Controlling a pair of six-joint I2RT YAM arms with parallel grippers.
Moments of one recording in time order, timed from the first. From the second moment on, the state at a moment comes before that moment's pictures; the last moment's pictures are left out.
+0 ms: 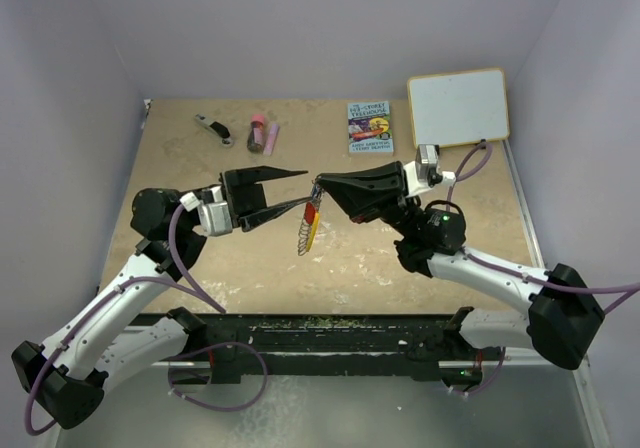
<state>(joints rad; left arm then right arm) -0.60 0.89 0.88 0.64 0.87 0.13 0.83 1.23 0.72 1.45 -0.34 0.64</state>
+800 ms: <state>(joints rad) -0.60 0.89 0.90 0.52 0.97 0.20 0.82 1.24 0.78 1.46 -0.49 0.69</state>
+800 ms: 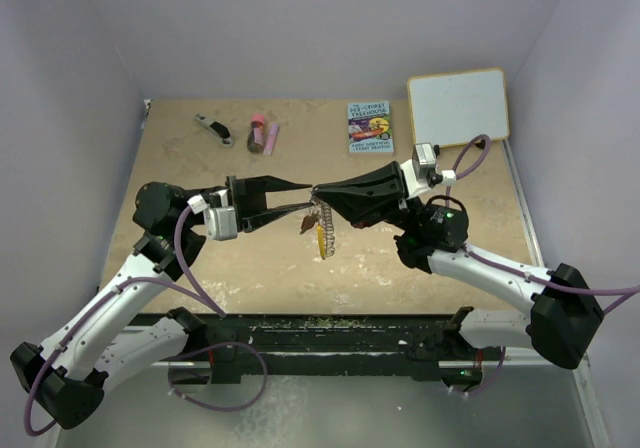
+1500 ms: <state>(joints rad) -0.60 0.89 0.93 0.51 1.02 0.20 0.82 1.25 0.82 1.45 -0.59 0.71</state>
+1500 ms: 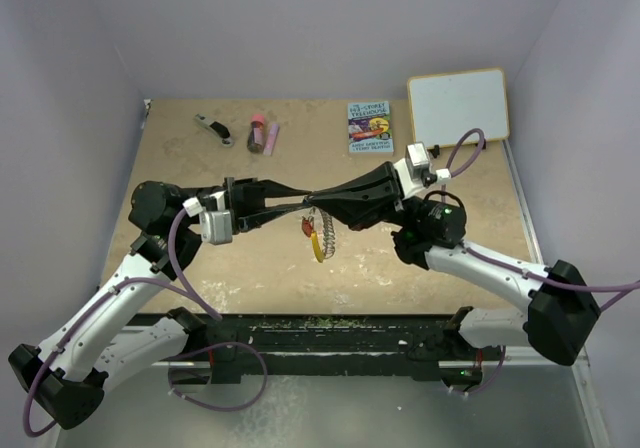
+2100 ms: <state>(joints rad) -0.59 0.89 0.93 0.51 1.00 0.19 0.82 1.36 0.87 1.51 -0.61 0.82</state>
